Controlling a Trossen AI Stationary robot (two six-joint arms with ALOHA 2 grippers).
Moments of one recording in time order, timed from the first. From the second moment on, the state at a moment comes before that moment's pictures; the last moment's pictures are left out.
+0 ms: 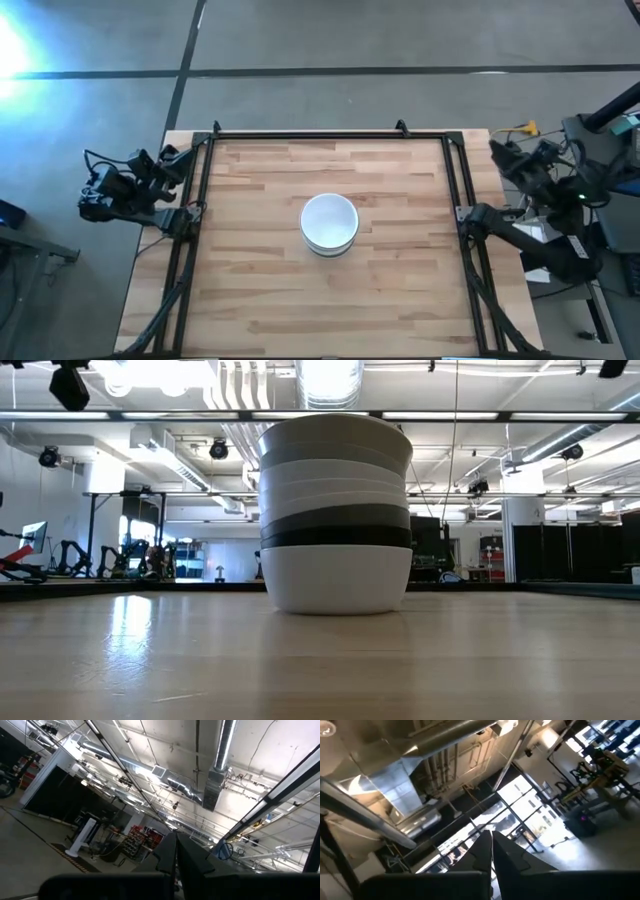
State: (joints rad) left arm -0.19 0.03 0.41 0.20 -0.62 -0.20; right arm -0.60 0.02 0.69 -0.22 -0.08 0.76
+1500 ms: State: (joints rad) left arm -0.19 0.03 0.01 0.27 -0.58 -0.62; right arm 0.00 0.00 0.01 0.21 0.55 0.82
